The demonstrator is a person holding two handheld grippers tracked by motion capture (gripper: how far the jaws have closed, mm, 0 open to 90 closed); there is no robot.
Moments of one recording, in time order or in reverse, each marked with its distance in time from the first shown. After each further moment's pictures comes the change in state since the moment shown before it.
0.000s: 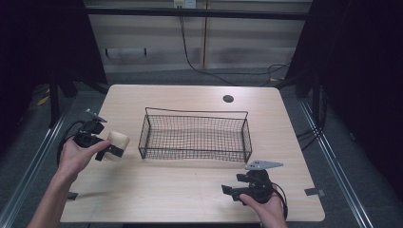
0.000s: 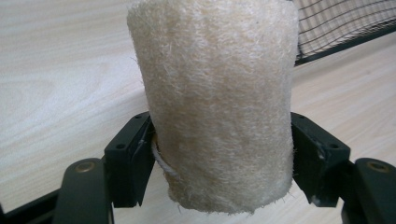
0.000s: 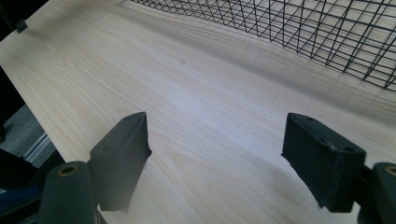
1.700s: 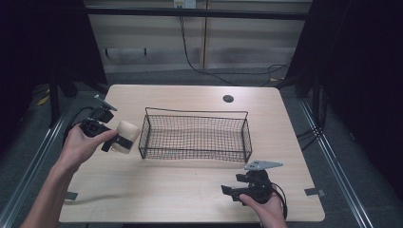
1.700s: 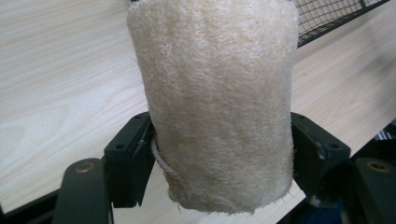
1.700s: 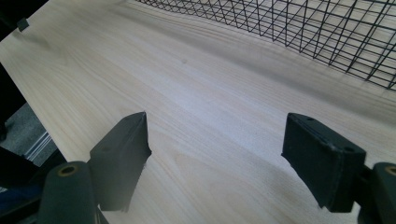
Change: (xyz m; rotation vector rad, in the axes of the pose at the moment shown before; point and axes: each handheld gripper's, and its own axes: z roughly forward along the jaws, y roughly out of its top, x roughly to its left) left arm -0.050 0.030 -0.027 0.006 -0.039 0.110; right arm 0.001 0.000 0.000 0.004 0.004 0.000
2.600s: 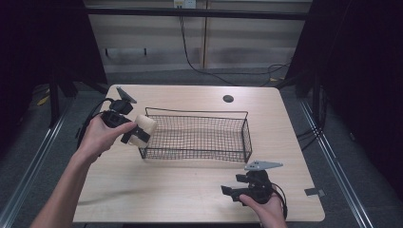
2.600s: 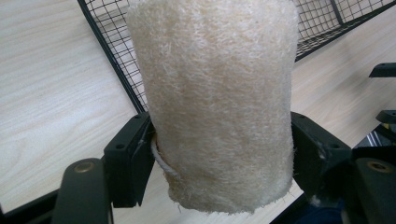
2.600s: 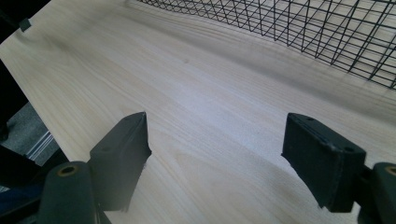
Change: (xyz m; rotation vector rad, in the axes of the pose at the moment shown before) left arm -0.033 0.038 0.016 0.039 -0.011 0.004; right arm 0.000 0.000 0.000 -0.001 0.001 -0.002
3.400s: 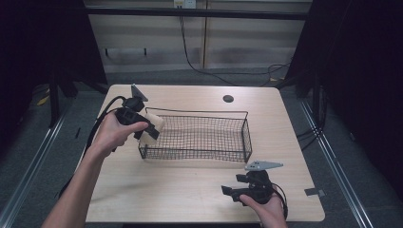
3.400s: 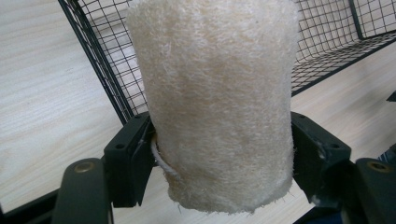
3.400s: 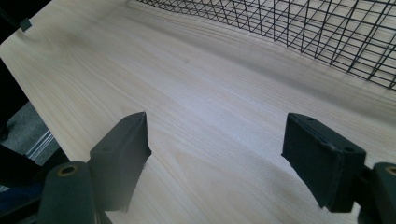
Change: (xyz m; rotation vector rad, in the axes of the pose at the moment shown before) left arm -0.006 0.025 0.025 0.034 0.033 -0.092; right arm 0.000 0.000 -0.001 -0.002 0.003 0.000
